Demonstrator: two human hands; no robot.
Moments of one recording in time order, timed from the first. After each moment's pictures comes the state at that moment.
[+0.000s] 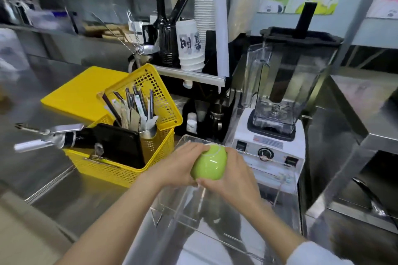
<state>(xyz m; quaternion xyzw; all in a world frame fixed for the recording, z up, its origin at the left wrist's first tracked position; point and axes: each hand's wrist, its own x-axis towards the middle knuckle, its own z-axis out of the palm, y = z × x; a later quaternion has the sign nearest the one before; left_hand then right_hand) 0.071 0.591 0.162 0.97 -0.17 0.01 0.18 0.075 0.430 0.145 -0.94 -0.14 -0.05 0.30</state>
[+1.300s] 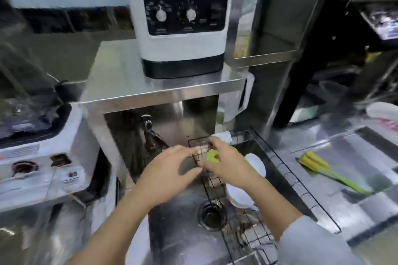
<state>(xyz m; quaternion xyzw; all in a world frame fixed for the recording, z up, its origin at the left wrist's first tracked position) 0.071 0.176 0.136 0.89 -0.37 -0.07 0.27 0.019 0.012 0.131 -0.91 0.11 0.01 0.39</state>
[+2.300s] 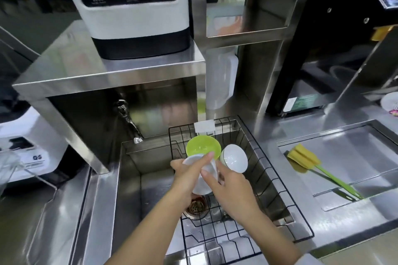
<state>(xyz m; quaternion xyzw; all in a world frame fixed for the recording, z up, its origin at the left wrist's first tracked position) 0.024 0.036 0.059 0.68 0.17 -0.29 0.66 -0.049 -0.053 0.059 -0.92 0.15 -0.07 0.37</state>
